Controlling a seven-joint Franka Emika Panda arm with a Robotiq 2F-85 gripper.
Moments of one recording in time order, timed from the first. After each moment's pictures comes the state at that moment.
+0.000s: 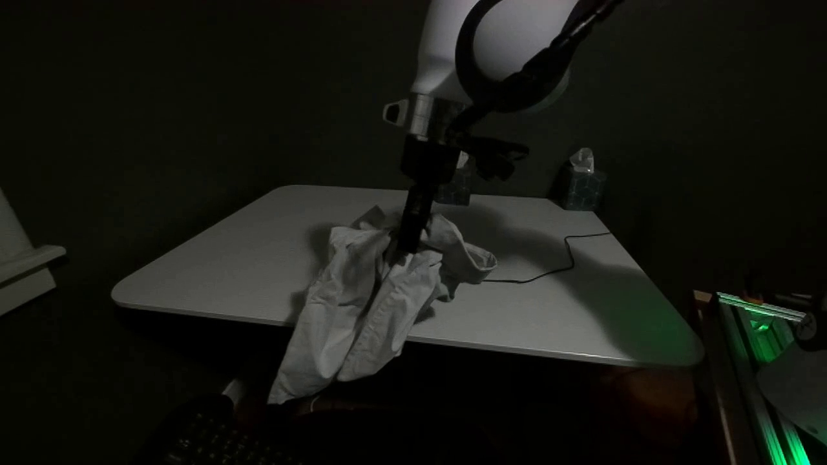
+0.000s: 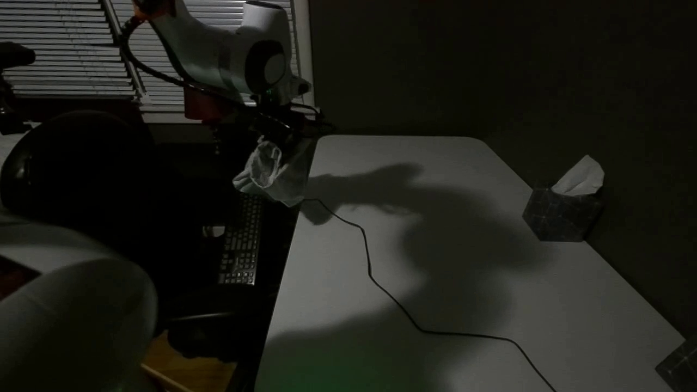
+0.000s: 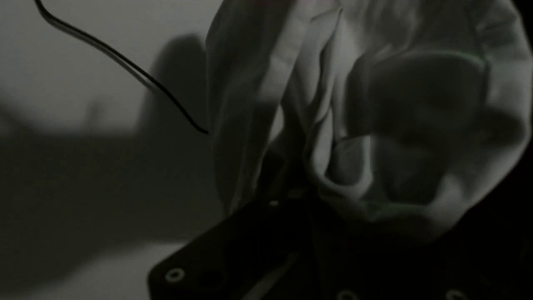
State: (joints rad) arm 0.10 0.10 0.19 -2.30 0.16 2.62 -0.31
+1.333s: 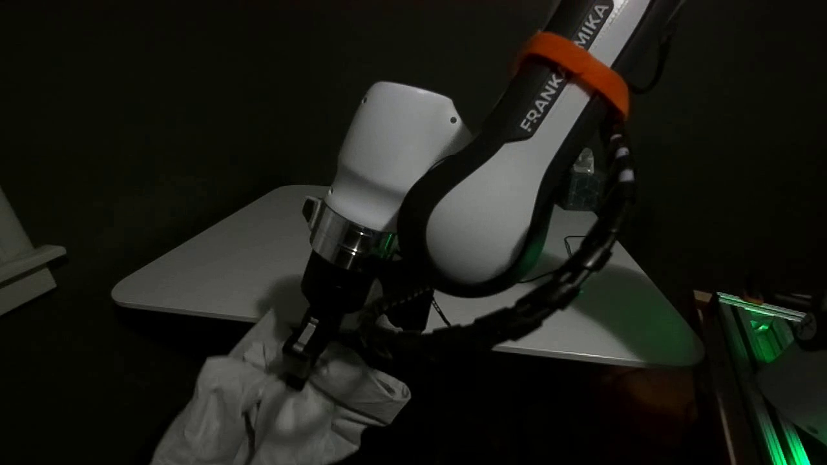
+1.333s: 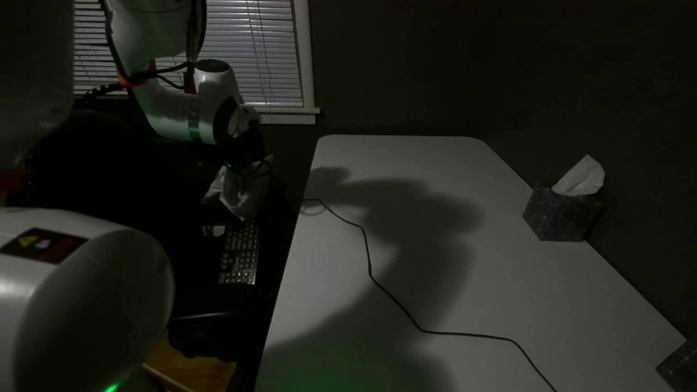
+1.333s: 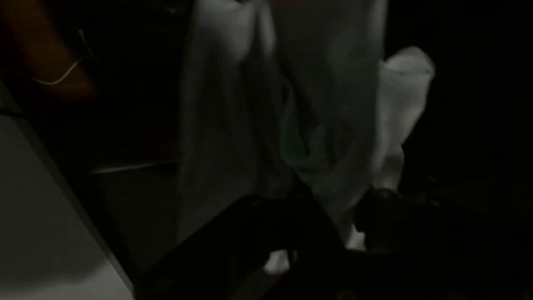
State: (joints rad) arm 0.31 0.49 0.24 -2.11 0.08 3.01 0.03
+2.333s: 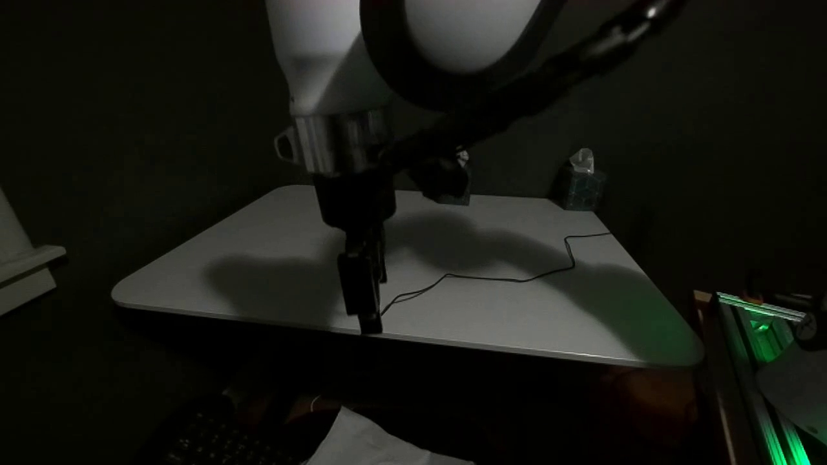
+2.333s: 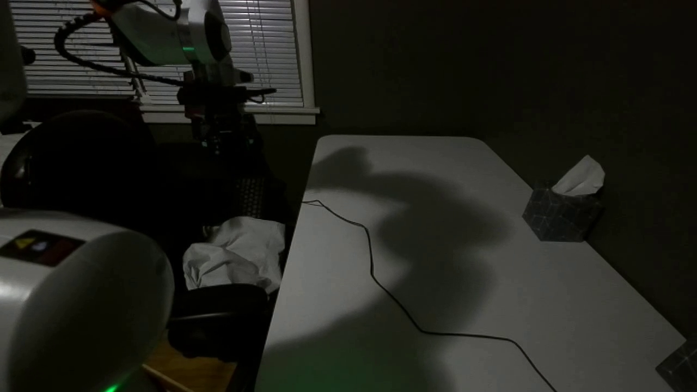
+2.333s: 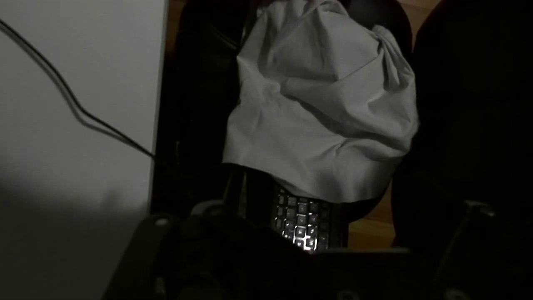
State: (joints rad) arm 0.30 0.27 0.24 -1.96 -0.11 2.16 0.00
